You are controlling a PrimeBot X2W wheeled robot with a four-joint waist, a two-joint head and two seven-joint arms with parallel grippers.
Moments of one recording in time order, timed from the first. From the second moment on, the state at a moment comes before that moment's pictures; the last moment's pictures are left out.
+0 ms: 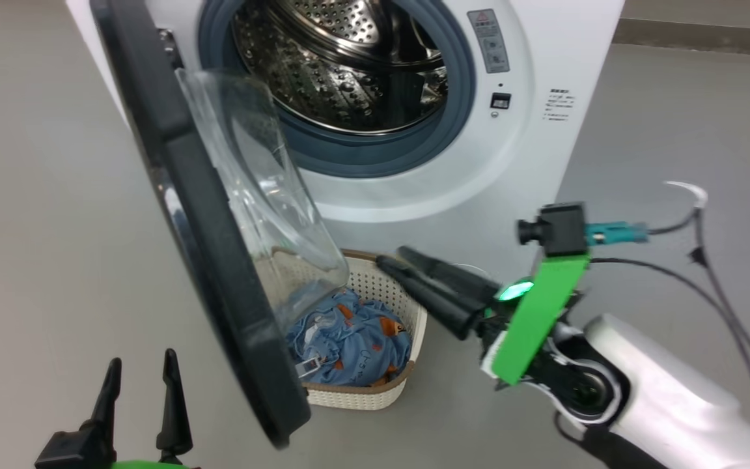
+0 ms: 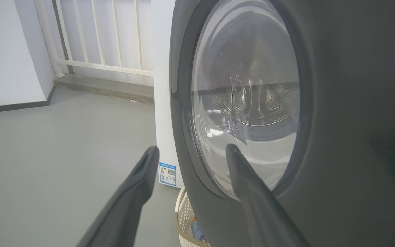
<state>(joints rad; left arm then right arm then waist) 0.04 0.04 -0.04 0.07 -0.25 0.04 -0.26 -0.62 -0.36 0.80 0.13 1.40 0.13 0.11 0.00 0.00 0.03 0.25</state>
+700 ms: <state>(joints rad) 0.08 0.04 0.05 0.06 -0.20 0.04 -0.26 -0.38 -0.50 0.52 0.27 0.81 0.13 -0.25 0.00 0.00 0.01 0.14</state>
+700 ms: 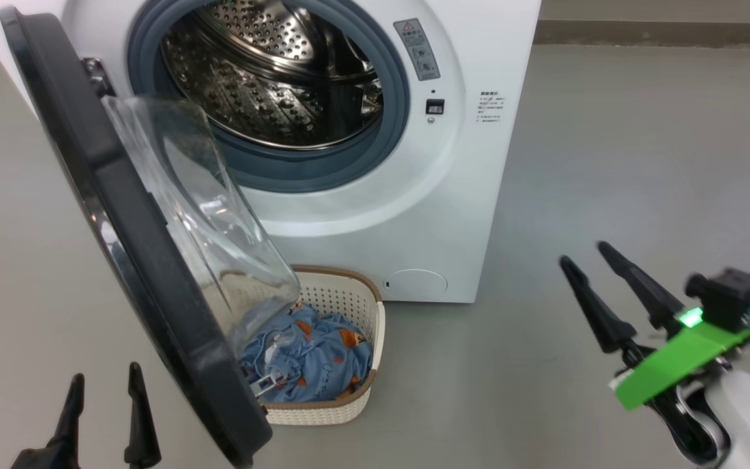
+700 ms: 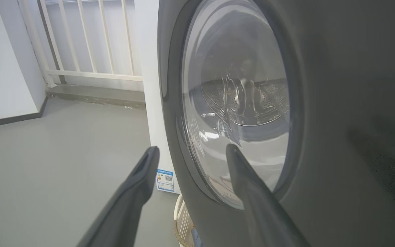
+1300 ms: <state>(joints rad) 0.08 0.04 0.05 0.06 -0.20 0.02 -0.26 0.01 -0.26 0.02 0.11 0.39 0.13 -0.25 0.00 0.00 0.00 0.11</state>
